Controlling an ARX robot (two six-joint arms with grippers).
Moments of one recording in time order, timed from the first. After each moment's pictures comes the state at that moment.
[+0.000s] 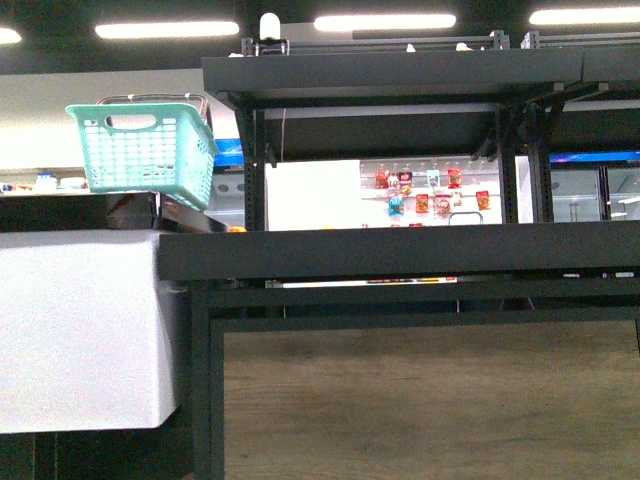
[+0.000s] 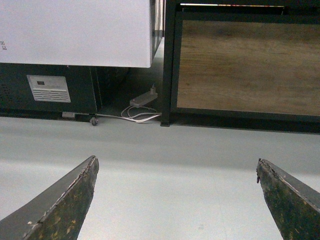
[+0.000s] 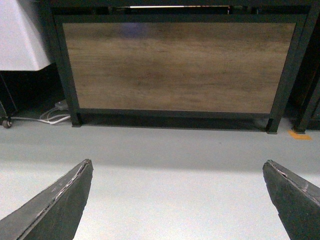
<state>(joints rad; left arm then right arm) 0.00 0.00 0.01 0.00 0.00 0.00 0.00 0.00 0.02 0.00 0.00 0.00</state>
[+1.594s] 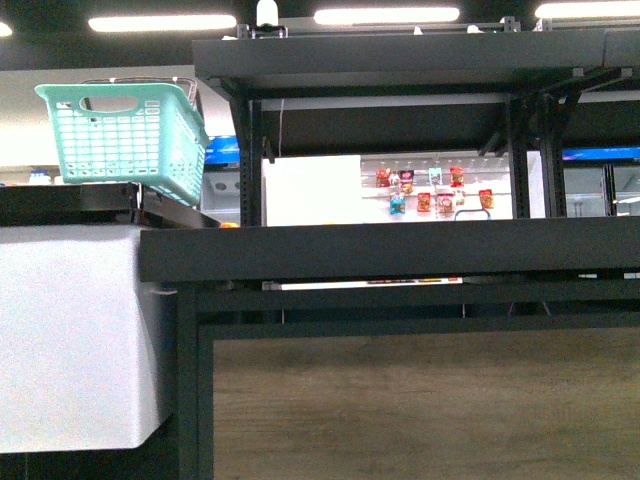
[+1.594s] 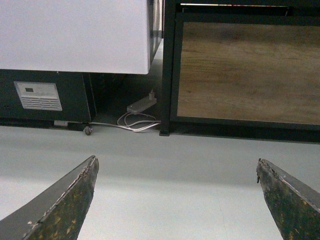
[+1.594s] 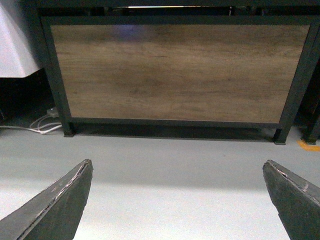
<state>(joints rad) 0.00 0.00 0.01 0.00 0.00 0.00 0.00 0.00 0.02 0.00 0.00 0.00</state>
